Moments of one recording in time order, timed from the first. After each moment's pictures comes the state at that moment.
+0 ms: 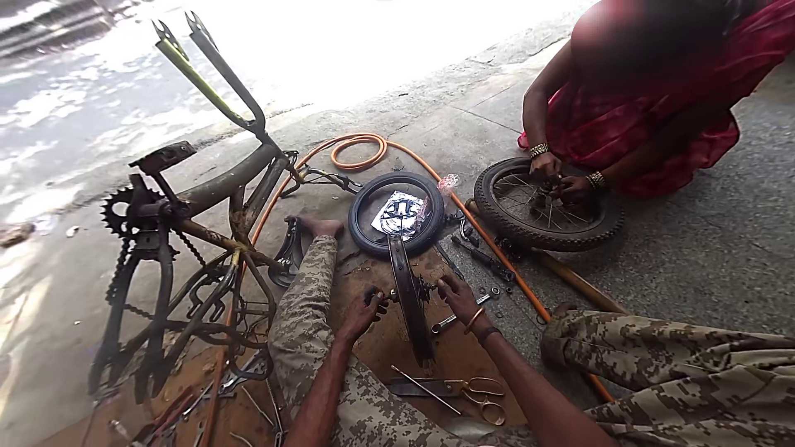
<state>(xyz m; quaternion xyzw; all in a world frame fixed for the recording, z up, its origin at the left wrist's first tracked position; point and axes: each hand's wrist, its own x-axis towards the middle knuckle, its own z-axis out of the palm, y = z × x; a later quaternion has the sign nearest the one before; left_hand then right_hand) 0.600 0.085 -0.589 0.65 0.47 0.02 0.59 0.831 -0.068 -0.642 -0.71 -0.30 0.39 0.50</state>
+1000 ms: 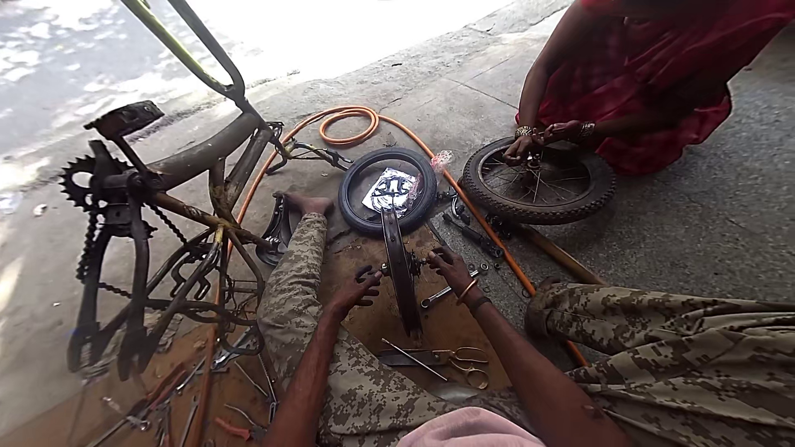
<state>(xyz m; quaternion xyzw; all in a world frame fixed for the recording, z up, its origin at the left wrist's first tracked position) 0.590 0.084 -0.593 0.59 0.47 -0.03 0.65 0.836 -0.076 -0.616 -0.70 -0.23 0.44 0.50</state>
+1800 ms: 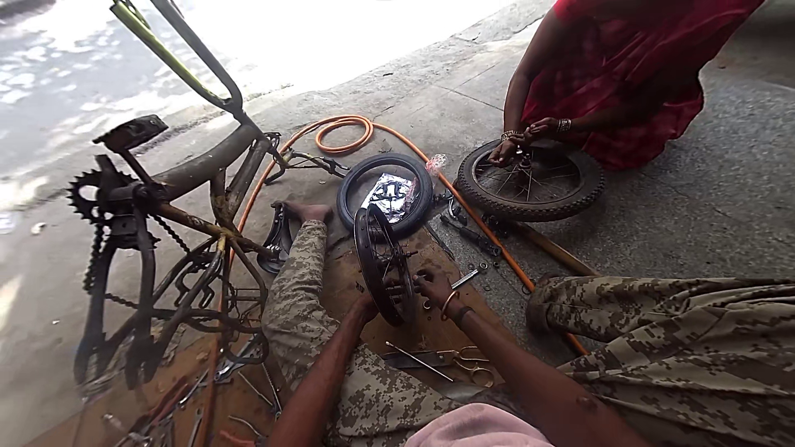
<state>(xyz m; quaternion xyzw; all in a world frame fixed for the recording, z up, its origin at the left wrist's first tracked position) 0.615 0.054 -0.611 0.54 0.43 0.02 0.73 0.787 -0.062 -0.638 -0.73 -0.21 0.49 0.43</state>
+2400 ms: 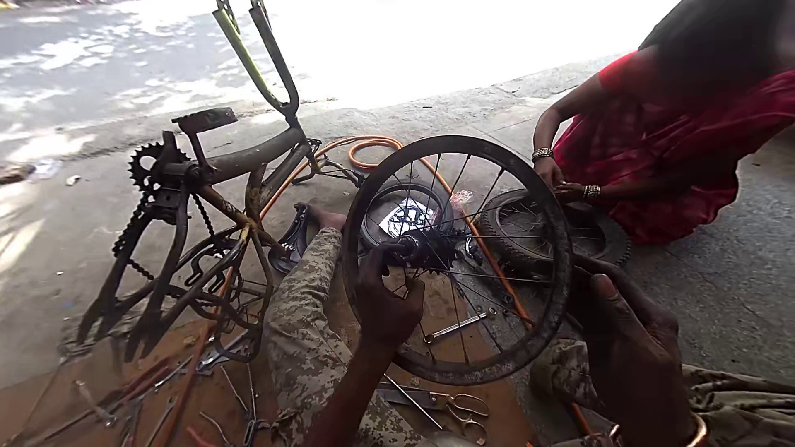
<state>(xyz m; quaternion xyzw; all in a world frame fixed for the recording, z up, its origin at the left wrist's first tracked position) 0.660 0.003 -0.415 0.74 0.41 0.46 0.27 0.852 -0.173 -0.369 -0.62 -0.35 0.19 0.68</state>
